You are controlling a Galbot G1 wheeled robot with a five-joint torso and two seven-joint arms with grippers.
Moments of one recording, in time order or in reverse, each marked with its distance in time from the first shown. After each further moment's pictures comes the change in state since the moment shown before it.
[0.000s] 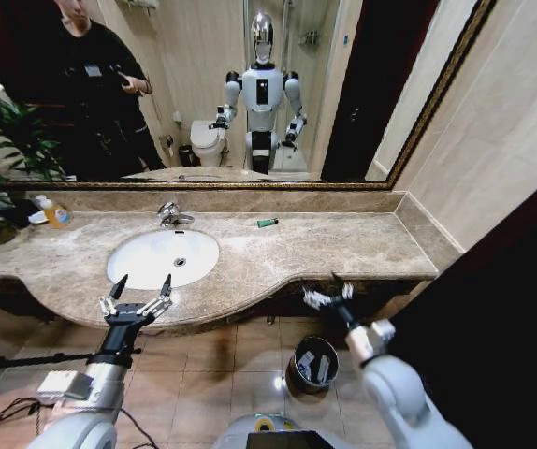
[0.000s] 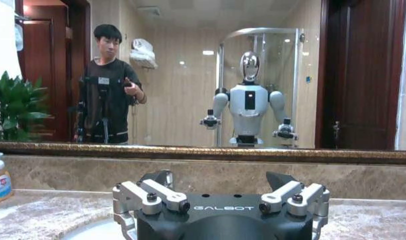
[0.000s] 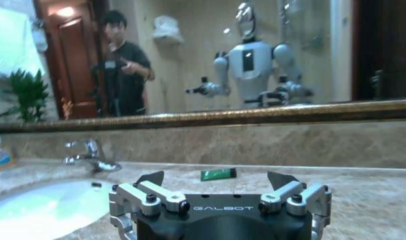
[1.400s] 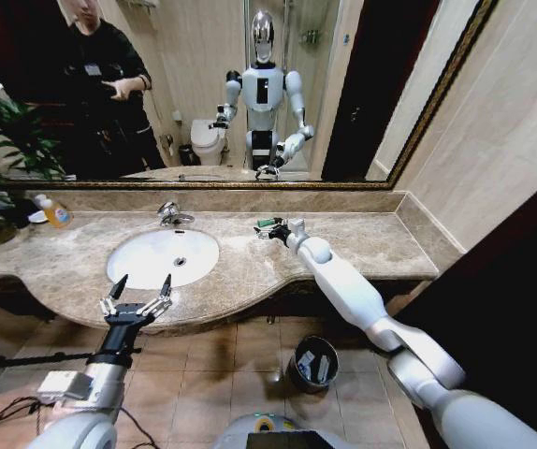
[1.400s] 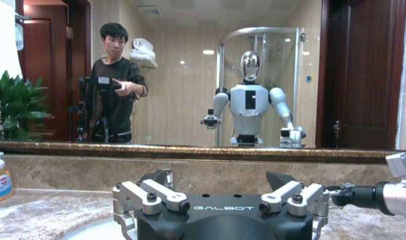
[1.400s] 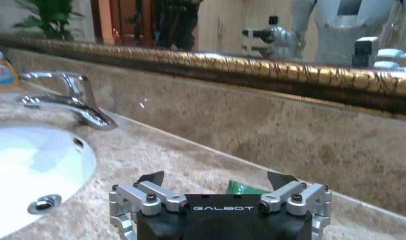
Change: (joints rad) left arm 0.000 0.000 0.000 0.000 0.000 0.000 0.000; right arm 1.037 0.149 -0.508 -1.067 0.011 -0.032 -0.191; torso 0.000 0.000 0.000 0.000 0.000
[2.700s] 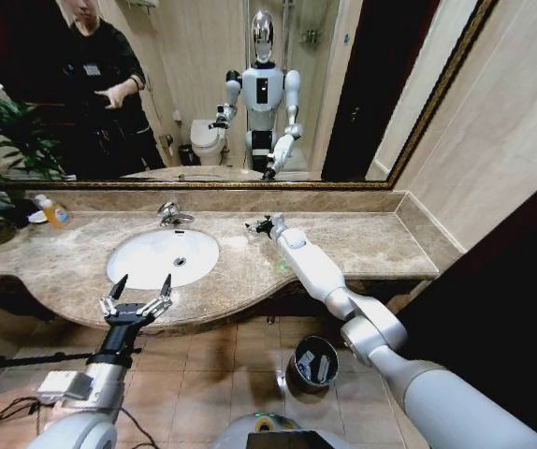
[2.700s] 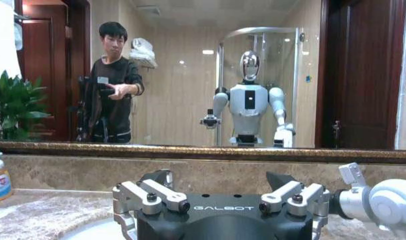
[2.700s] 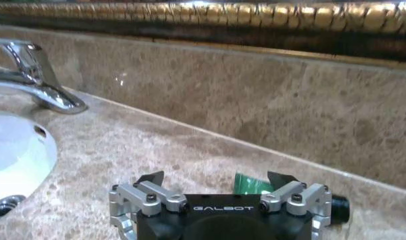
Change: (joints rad) left arm 0.000 0.000 0.000 0.000 0.000 0.000 0.000; right arm 0.174 0.250 0.078 -0.472 -0.144 0.066 -0.022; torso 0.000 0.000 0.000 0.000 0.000
